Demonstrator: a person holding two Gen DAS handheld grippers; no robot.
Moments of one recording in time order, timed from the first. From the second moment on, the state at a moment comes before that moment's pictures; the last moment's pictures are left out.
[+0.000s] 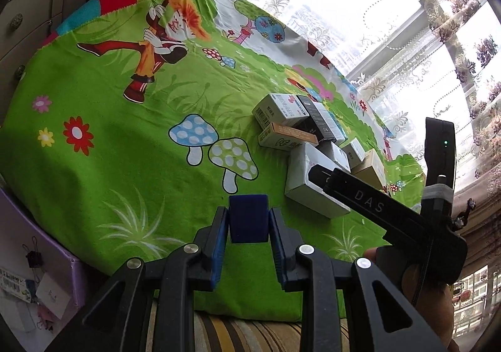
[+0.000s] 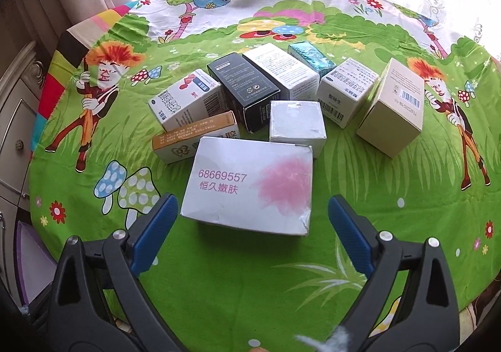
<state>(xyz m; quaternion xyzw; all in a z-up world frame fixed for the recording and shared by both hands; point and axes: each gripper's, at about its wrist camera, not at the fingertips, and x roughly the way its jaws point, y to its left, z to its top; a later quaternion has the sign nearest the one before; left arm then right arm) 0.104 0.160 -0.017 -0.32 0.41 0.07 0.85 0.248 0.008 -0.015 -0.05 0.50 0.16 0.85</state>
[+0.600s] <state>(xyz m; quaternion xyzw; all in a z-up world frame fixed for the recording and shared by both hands) 0.082 0.175 -0.017 -0.36 0.38 0.06 0.85 0.261 0.018 -0.045 -0.07 0.51 0.13 0.85</state>
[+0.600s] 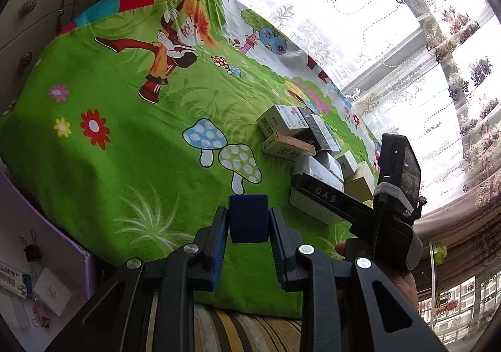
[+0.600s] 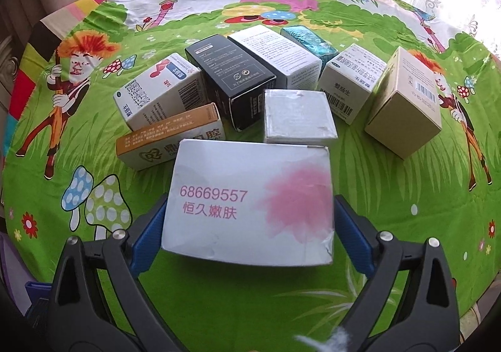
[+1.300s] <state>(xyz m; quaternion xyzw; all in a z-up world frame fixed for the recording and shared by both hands) -0.014 0.237 -0.020 -0.41 0.33 0.12 0.84 0.138 0.059 0.021 -0.10 0.48 0.24 0.84</state>
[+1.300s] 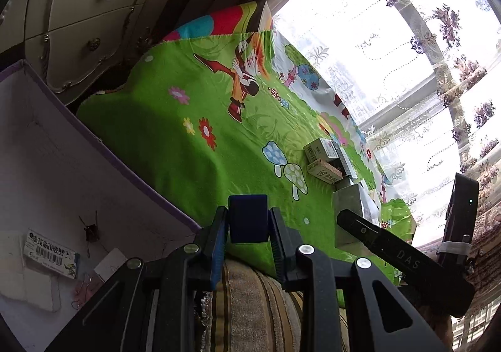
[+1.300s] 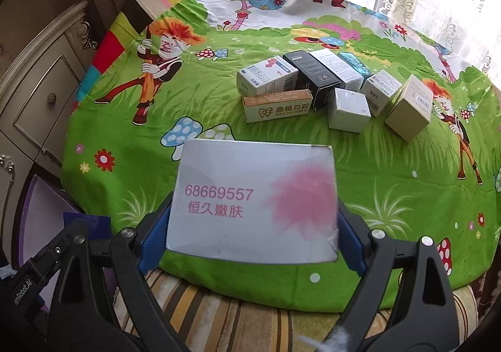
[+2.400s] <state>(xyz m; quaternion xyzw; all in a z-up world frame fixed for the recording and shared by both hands) -0.094 0.310 -0.058 -0.46 0.34 0.27 0.77 0.018 0.155 -0.013 -0.24 0.51 0.42 0.71</state>
